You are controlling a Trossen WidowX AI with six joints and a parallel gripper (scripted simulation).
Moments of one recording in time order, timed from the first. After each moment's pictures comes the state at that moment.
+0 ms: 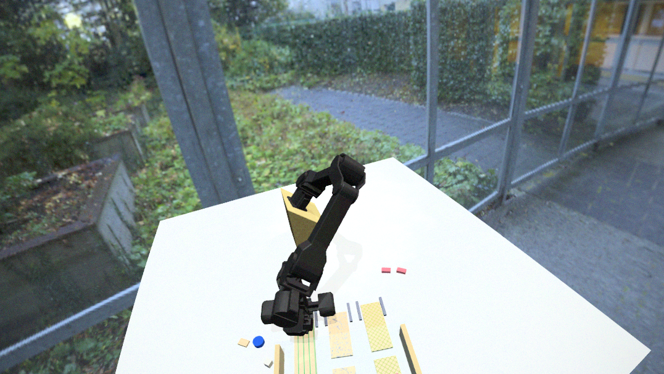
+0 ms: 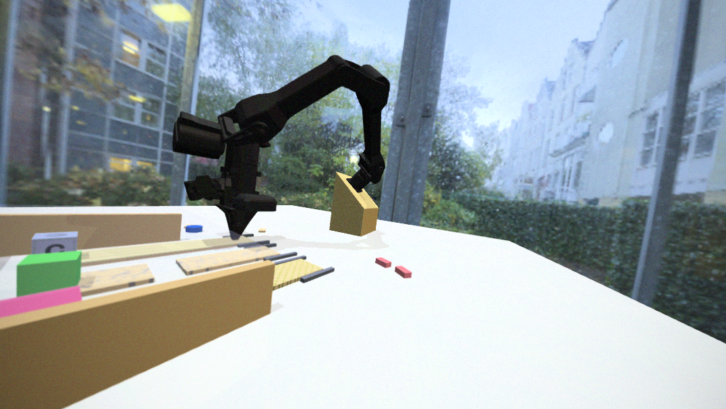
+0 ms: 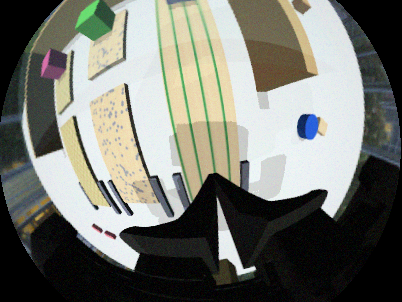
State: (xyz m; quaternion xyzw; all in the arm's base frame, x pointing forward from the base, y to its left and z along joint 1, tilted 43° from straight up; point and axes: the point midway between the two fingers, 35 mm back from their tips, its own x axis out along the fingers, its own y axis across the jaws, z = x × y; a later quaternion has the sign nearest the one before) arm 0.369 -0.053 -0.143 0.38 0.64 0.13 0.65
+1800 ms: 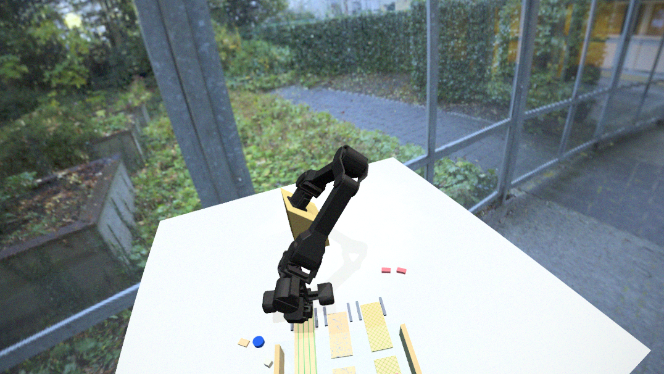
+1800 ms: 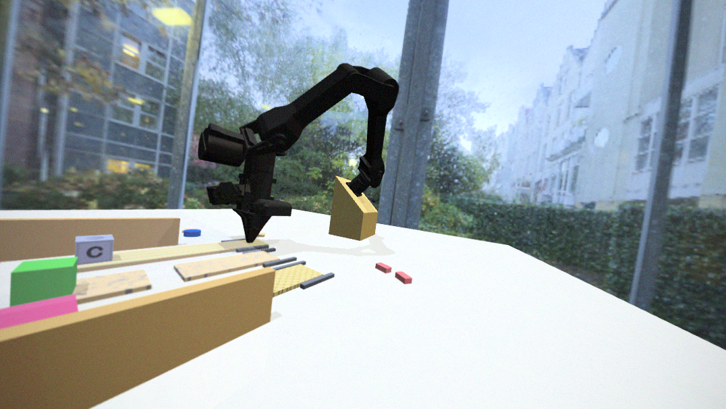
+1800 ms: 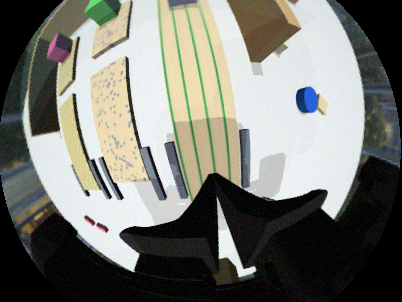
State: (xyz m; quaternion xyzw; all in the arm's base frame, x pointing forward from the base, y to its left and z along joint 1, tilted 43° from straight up) arm 0.337 -0.041 -0.140 0.38 0.64 0.13 0.66
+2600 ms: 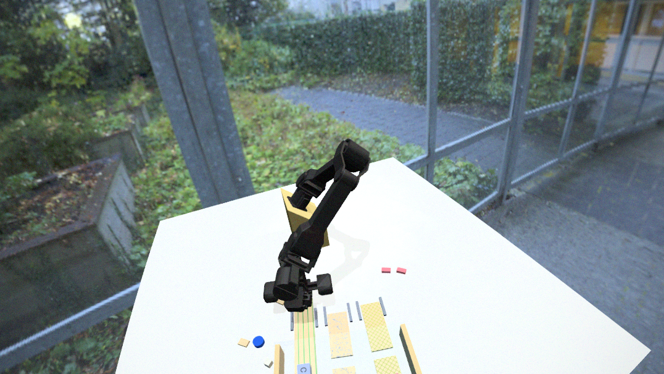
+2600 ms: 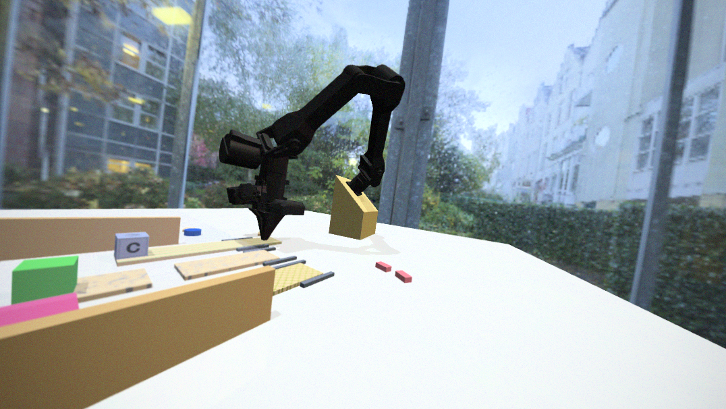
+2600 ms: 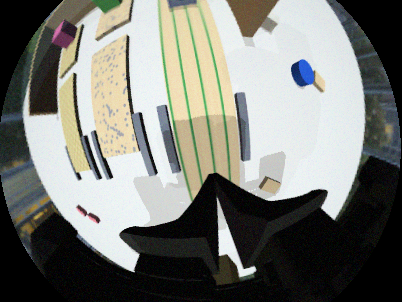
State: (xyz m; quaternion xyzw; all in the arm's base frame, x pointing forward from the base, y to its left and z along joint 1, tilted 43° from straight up) arm 0.306 -0.030 -0.136 0.38 0.64 0.13 0.66
